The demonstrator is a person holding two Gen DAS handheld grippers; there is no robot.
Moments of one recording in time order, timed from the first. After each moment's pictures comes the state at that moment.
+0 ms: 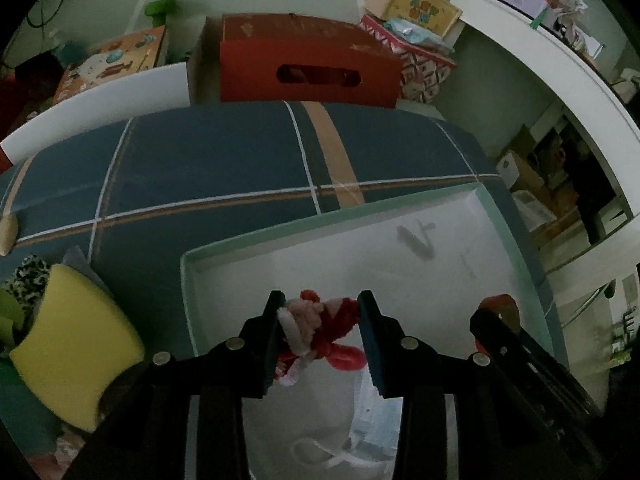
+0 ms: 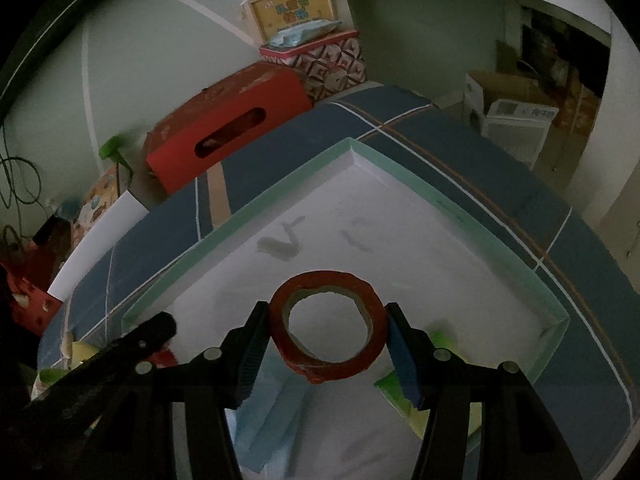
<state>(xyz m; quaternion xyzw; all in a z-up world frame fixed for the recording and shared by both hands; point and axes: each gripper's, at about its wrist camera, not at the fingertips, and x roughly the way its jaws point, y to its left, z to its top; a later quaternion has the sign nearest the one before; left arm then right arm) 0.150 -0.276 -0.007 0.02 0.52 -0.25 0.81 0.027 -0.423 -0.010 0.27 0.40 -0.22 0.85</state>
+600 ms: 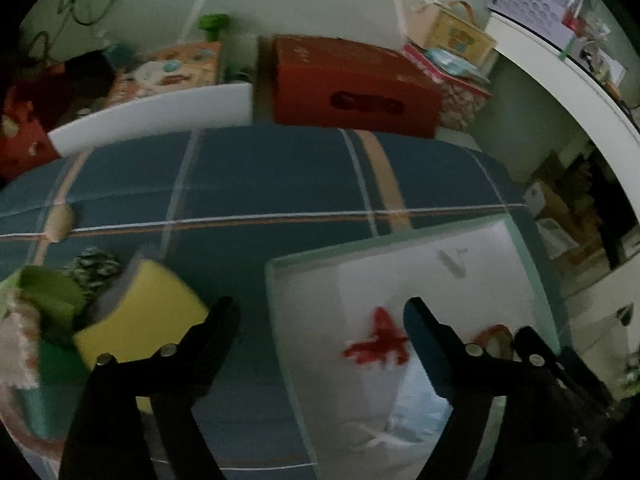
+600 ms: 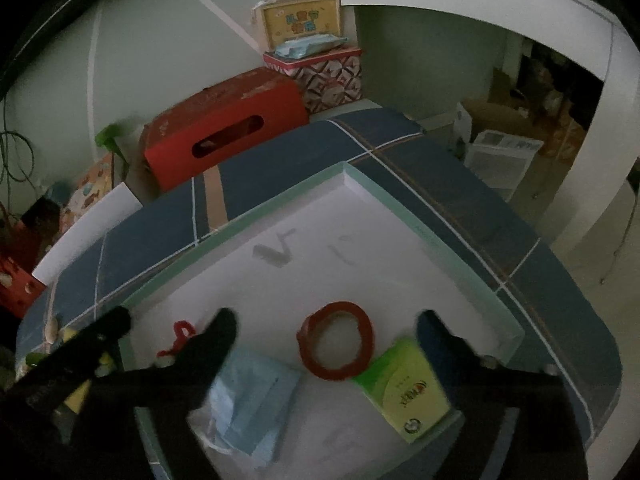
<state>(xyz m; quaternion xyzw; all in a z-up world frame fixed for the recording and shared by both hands) 0.149 -0.232 0.022 0.01 0.50 -0.18 0.85 0.021 -0.412 0.017 0.21 0.41 -0.25 0.85</state>
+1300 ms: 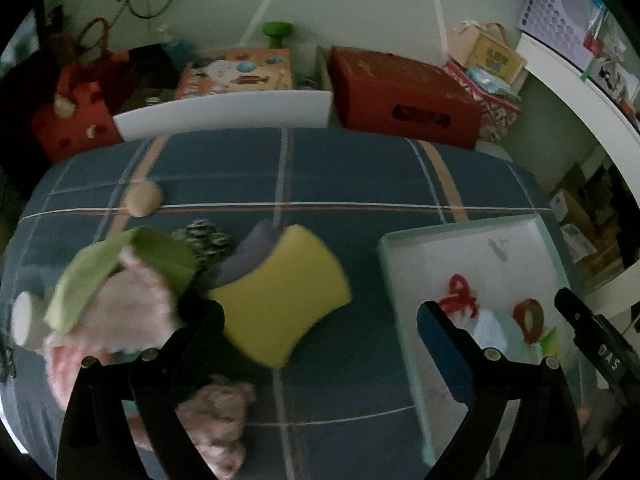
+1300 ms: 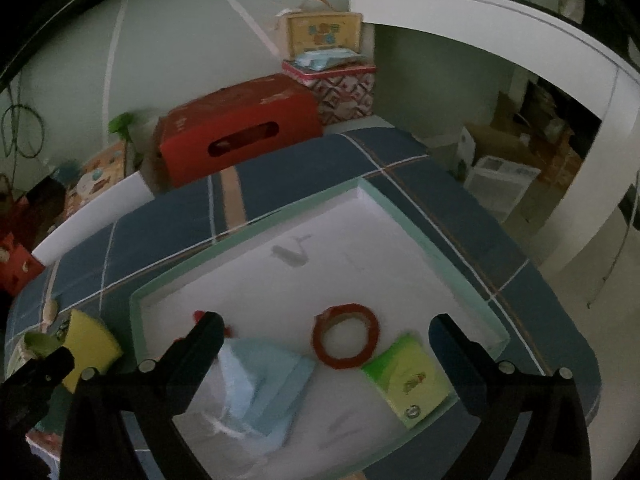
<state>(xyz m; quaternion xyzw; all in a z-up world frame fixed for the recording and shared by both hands) 0.125 -0.140 0.044 0.02 0.49 -0.13 0.86 0.021 -0.383 0.039 0.16 0.41 -0.24 0.86</state>
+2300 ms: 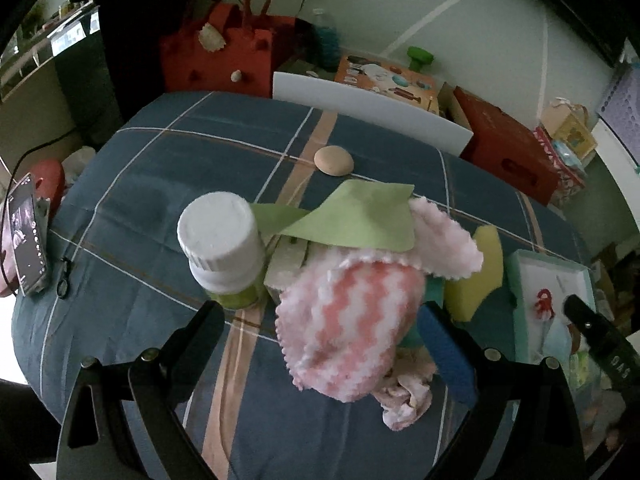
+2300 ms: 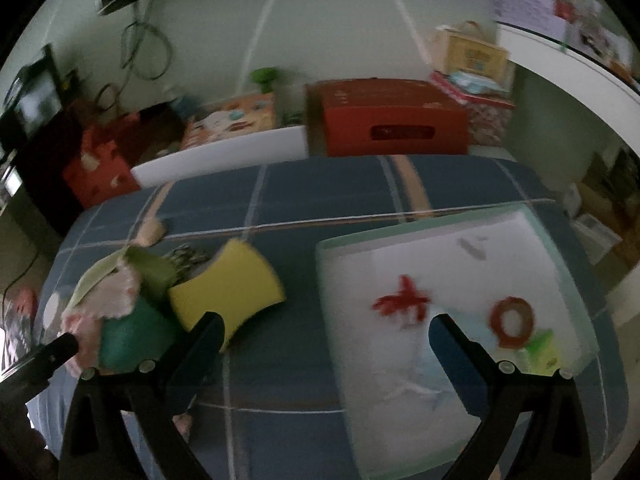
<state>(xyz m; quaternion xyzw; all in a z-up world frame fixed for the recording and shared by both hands) 0.088 0.040 0.042 -0.08 0.49 -0.02 0.87 0.050 -0.228 0.053 0.08 0.42 -0.07 0.90</state>
